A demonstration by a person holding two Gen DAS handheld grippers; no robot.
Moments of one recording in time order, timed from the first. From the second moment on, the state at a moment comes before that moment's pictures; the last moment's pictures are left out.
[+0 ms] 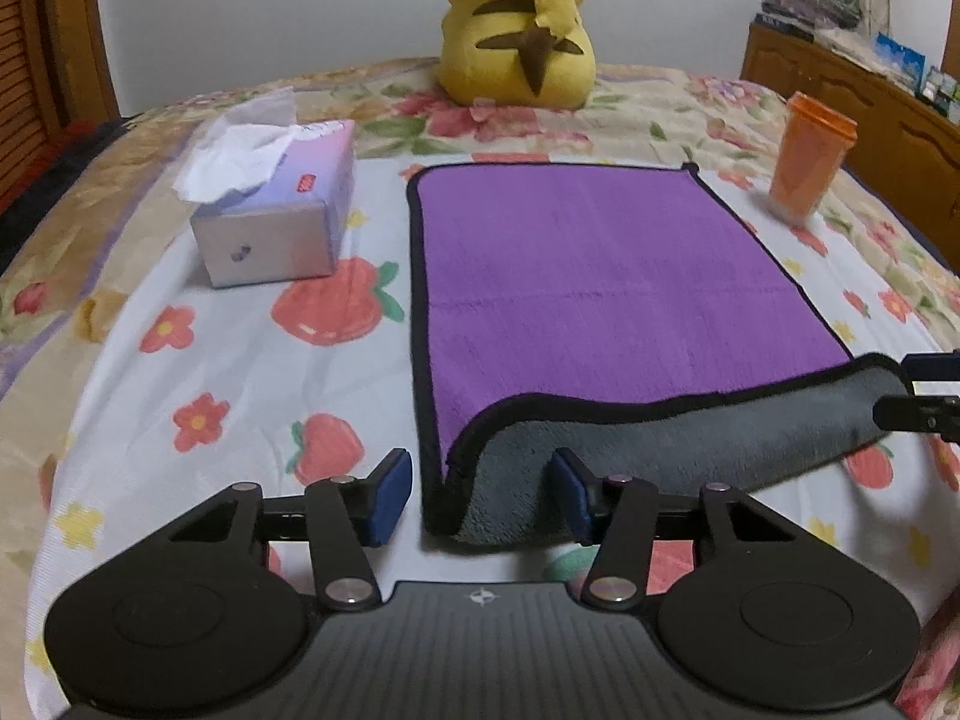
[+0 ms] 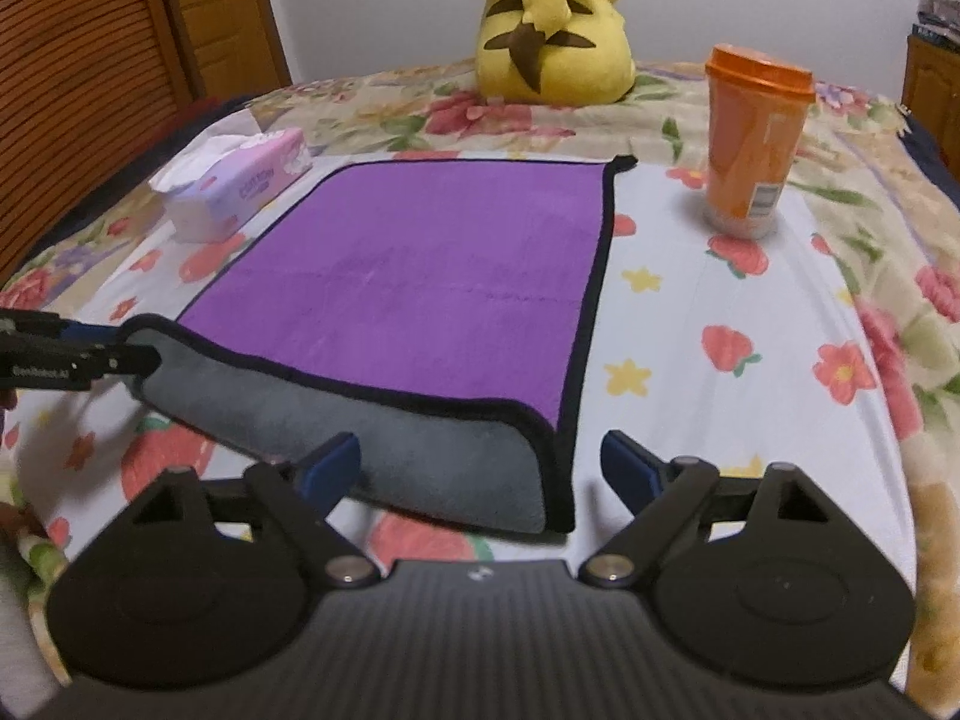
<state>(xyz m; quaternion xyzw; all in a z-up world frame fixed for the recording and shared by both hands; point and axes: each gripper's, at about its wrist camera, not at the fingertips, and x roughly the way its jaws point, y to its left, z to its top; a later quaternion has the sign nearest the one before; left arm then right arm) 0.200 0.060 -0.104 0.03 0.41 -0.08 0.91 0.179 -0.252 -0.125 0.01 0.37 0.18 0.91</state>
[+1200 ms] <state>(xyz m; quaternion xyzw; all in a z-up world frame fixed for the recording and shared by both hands) 0.190 0.058 -0.089 0.02 0.38 -0.10 0.92 0.190 -0.265 -0.126 0.00 0.37 0.19 0.91</state>
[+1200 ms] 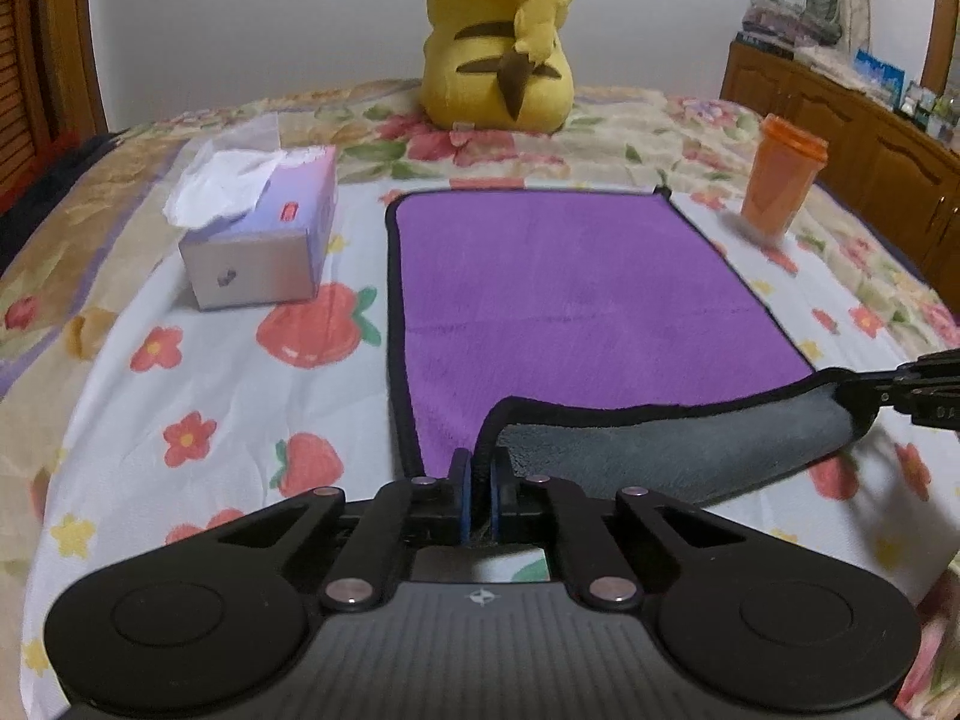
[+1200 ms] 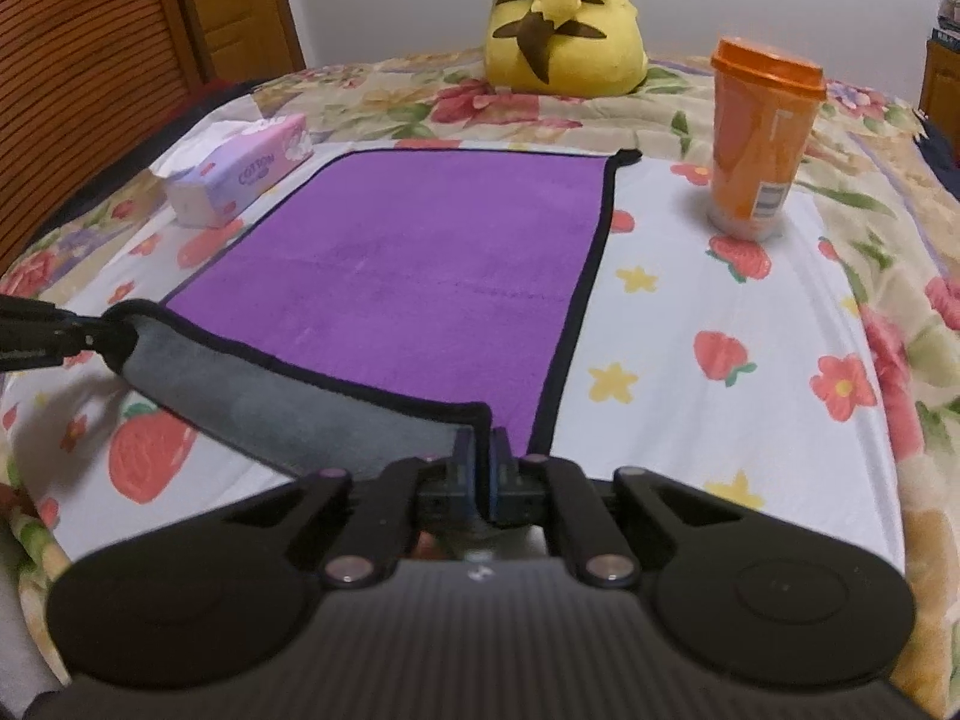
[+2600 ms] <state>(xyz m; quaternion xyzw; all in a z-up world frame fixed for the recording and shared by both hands) 0.231 0.046 -0.061 0.03 0.31 -0.12 0.94 0.216 -0.269 -0.104 -0.01 0.28 0.20 0.94</state>
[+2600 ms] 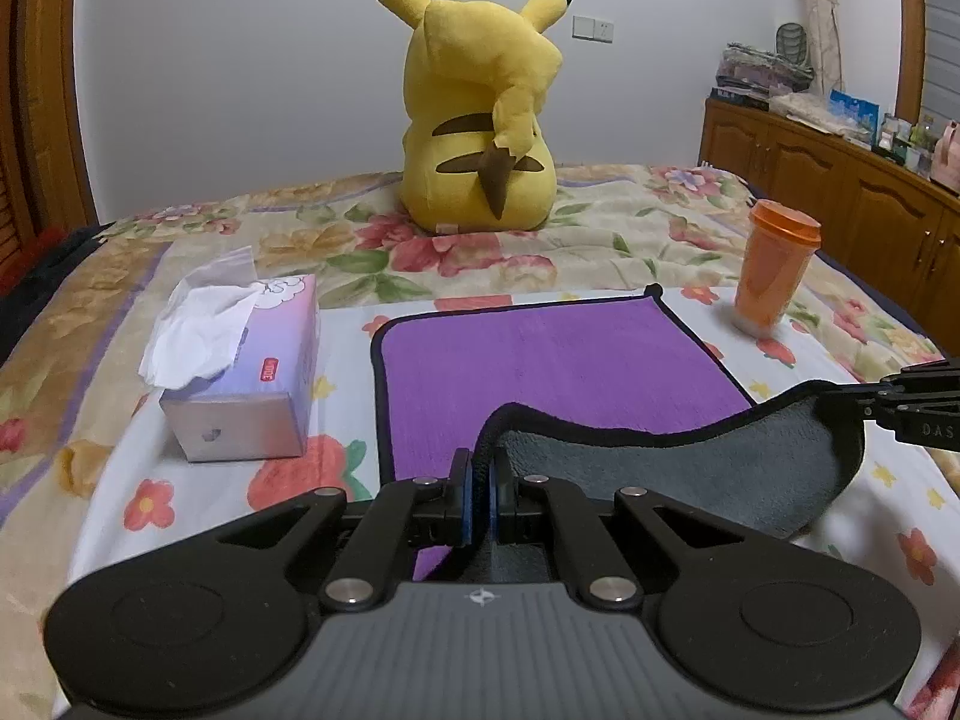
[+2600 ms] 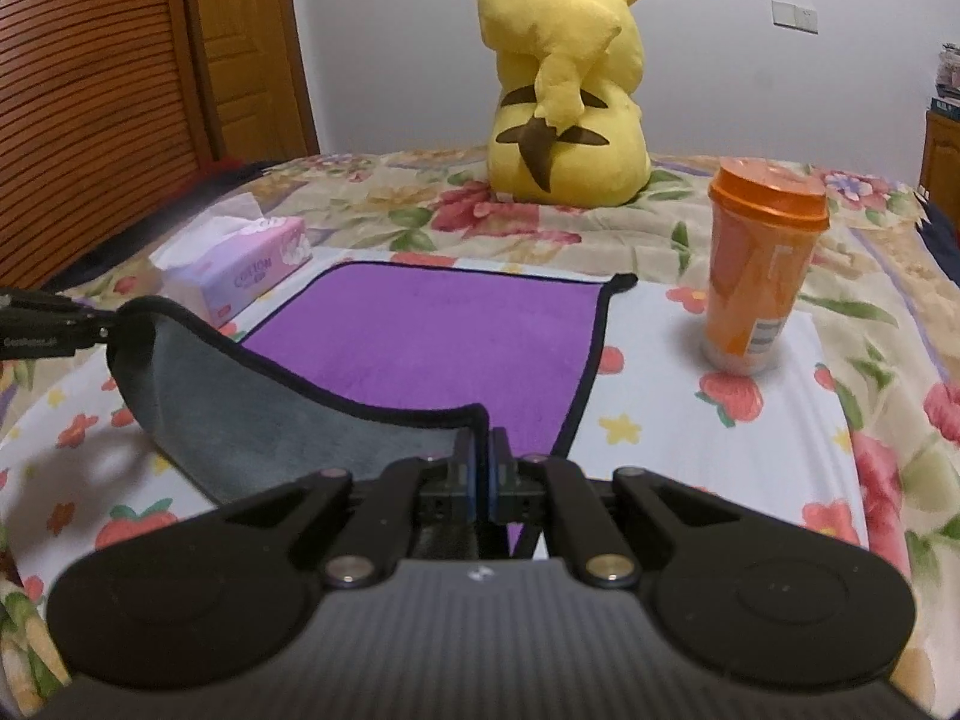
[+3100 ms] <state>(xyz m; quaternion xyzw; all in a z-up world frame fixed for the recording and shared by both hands) 0.255 0.046 -0.047 0.03 0.29 -0.13 0.95 0.242 -0.271 -0.090 -0.02 0.27 0.20 0.94</state>
